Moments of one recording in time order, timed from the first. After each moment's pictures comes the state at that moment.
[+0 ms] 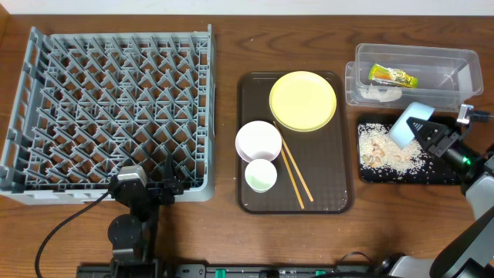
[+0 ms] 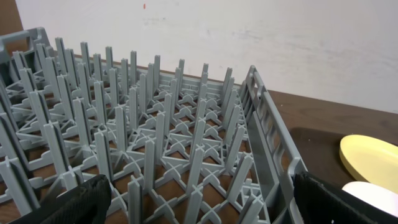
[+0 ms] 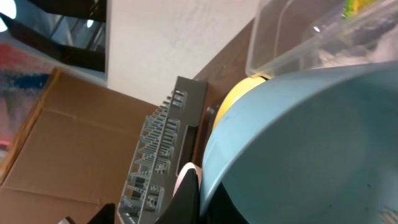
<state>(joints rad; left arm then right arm) 0.04 0.02 0.02 -0.11 0.02 -0.20 -0.69 1.53 0.72 0.01 -1.37 0.33</state>
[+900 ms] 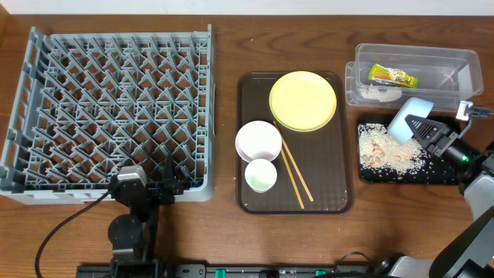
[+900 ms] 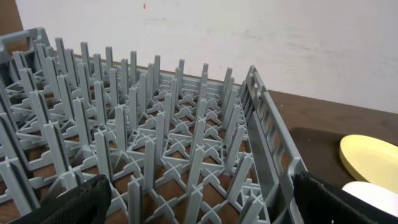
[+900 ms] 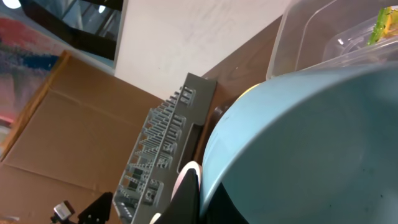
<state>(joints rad) 0.04 0.02 0.02 -0.11 0.02 -0.20 -0.66 1.53 0.72 0.09 -1.41 0.32</state>
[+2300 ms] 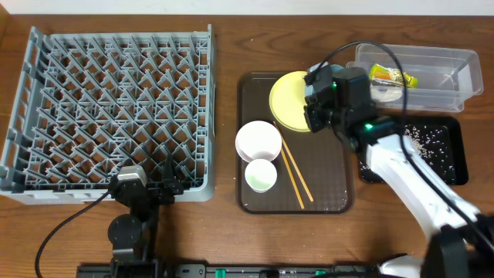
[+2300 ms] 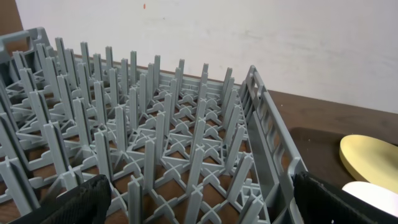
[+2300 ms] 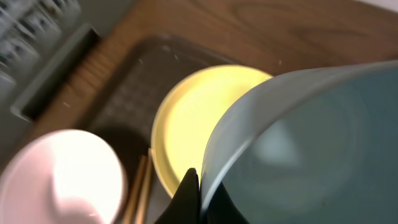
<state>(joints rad) 0.04 0.02 0.02 -0.11 0.02 -0.20 0.34 1.56 1.03 -0.25 -0.14 -0.09</state>
